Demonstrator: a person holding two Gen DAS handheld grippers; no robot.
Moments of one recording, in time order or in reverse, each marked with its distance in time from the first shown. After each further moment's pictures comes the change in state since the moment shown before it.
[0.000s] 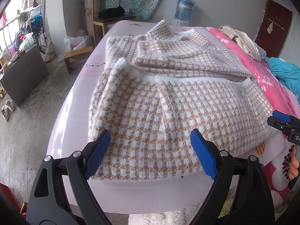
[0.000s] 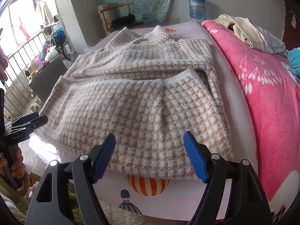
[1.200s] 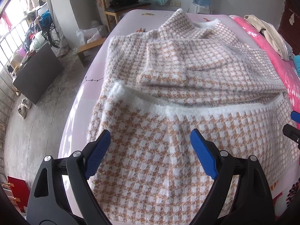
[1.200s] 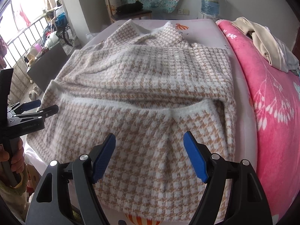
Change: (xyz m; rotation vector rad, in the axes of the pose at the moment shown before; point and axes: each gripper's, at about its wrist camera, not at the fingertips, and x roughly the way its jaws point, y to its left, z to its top) left arm 0.062 -0.014 0.075 -0.012 0.141 0.189; right arm 0.049 0.010 0.081 -0.106 0.119 0.013
